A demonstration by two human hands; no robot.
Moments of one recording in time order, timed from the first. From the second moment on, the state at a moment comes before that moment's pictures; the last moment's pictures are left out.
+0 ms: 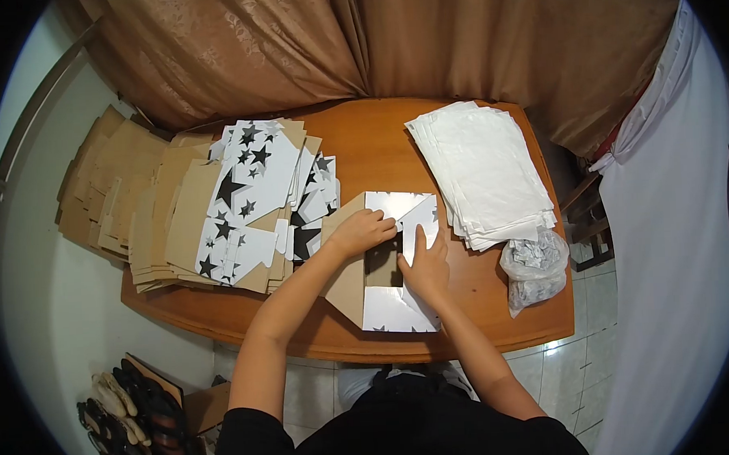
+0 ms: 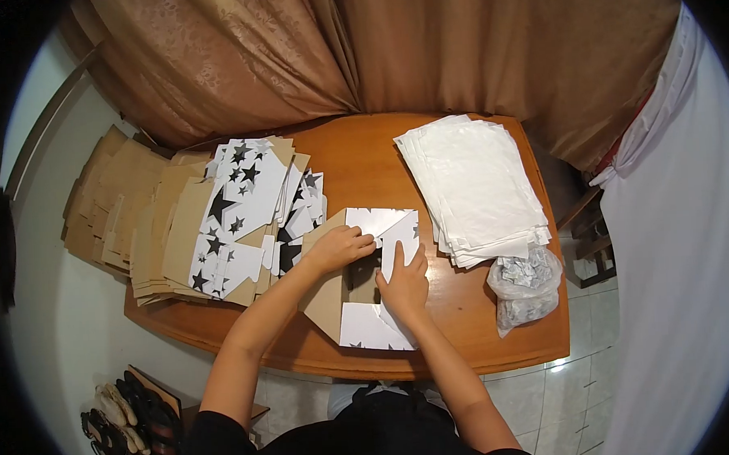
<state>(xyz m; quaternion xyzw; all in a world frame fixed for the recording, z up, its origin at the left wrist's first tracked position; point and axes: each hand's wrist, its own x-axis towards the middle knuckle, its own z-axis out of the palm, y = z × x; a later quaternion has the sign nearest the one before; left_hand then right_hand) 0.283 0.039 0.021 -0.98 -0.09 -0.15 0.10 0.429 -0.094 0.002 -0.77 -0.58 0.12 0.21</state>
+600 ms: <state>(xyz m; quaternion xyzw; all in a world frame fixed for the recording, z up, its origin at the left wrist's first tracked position) 0.299 -0.012 0.009 -0.97 -0.15 -0.15 0.11 0.476 -0.090 0.027 -0.67 -0.70 0.18 0.19</state>
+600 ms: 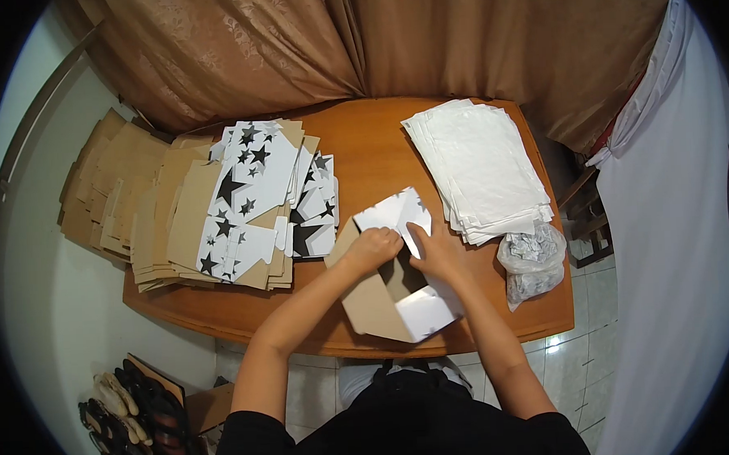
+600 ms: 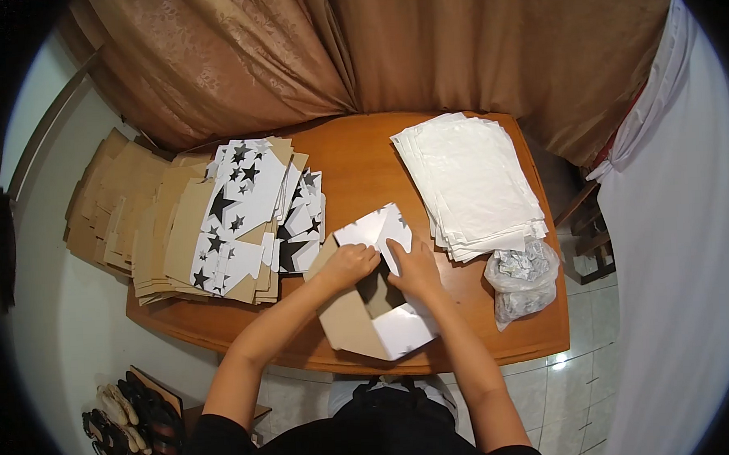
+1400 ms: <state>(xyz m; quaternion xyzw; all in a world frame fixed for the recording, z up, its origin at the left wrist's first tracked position) 0.177 -0.097 0.045 -0.97 -0.16 -0.10 -0.13 0.507 -0.181 0.039 -0.51 -0.83 0.15 0.17</state>
